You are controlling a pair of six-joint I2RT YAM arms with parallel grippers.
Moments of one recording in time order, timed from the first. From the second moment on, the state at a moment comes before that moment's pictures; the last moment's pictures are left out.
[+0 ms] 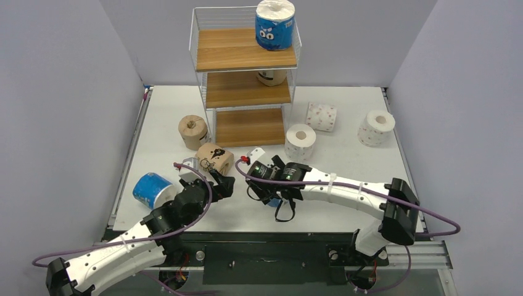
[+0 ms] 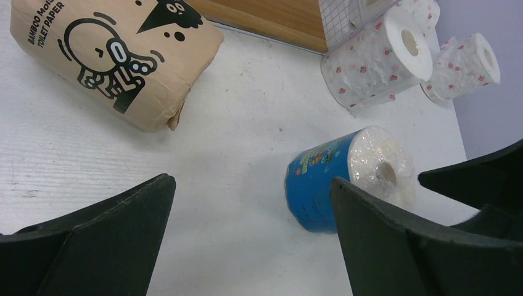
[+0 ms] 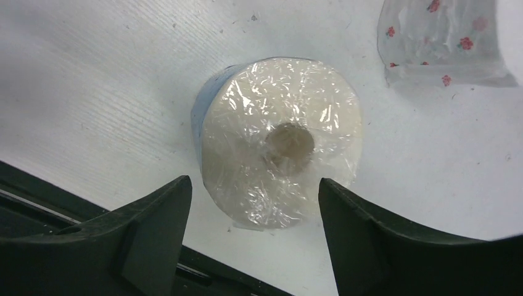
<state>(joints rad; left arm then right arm) -0.93 0.55 0.36 -0.21 -0.58 -0.86 1.15 1.57 1.24 -0.83 0.46 0.31</state>
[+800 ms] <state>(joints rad) -0.93 0.61 0.36 -0.21 -0.59 -0.86 0.74 1.10 0.76 -0.41 0.09 0.77</state>
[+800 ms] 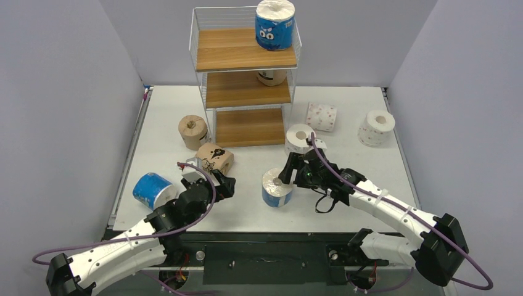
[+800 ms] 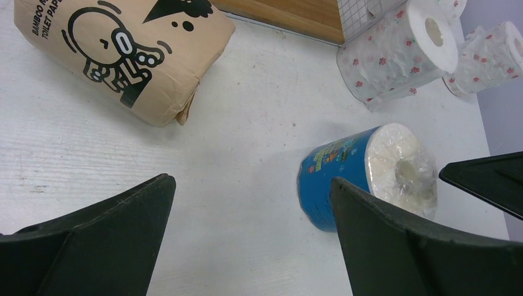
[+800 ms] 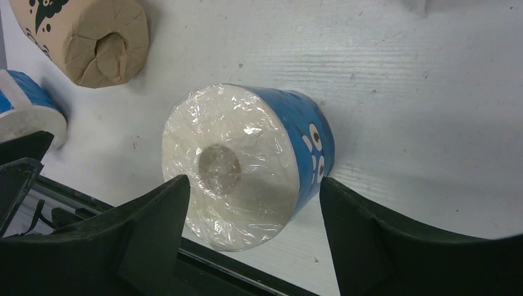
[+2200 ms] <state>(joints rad) -0.93 0.61 0.37 -0.18 -0.58 -0.85 0.76 1.27 0.78 -0.40 0.11 0.77</state>
